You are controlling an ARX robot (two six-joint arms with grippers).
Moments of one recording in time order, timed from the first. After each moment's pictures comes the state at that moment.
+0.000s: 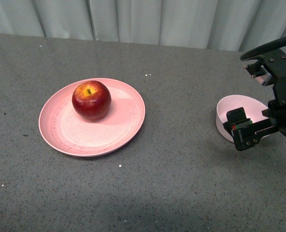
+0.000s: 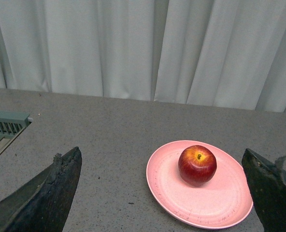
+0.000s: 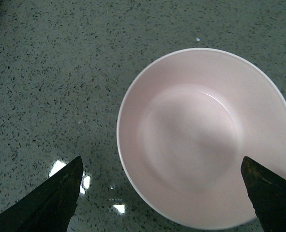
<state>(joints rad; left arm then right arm) 0.00 0.00 0.02 0.00 0.00 0.00 0.16 1.95 0.73 0.40 -0.12 -0.20</state>
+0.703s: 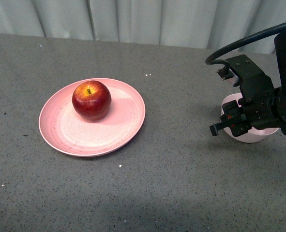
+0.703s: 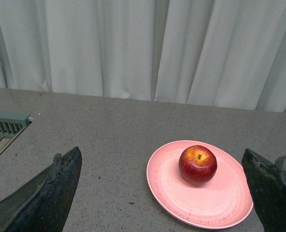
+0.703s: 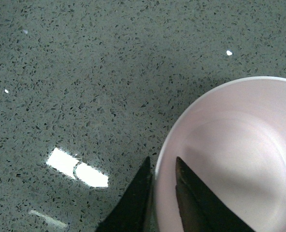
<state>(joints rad) 0.00 0.00 0.02 0.00 0.00 0.00 0.19 2.11 0.91 0.32 -0.11 -0.23</state>
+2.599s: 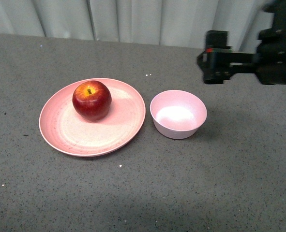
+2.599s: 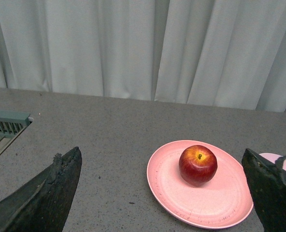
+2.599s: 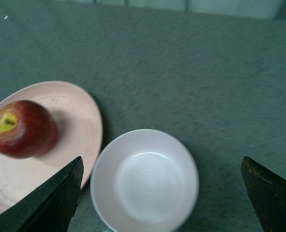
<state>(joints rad) 0.00 0.00 0.02 0.00 0.00 0.00 0.30 1.77 0.73 0.55 -0.10 0.14</state>
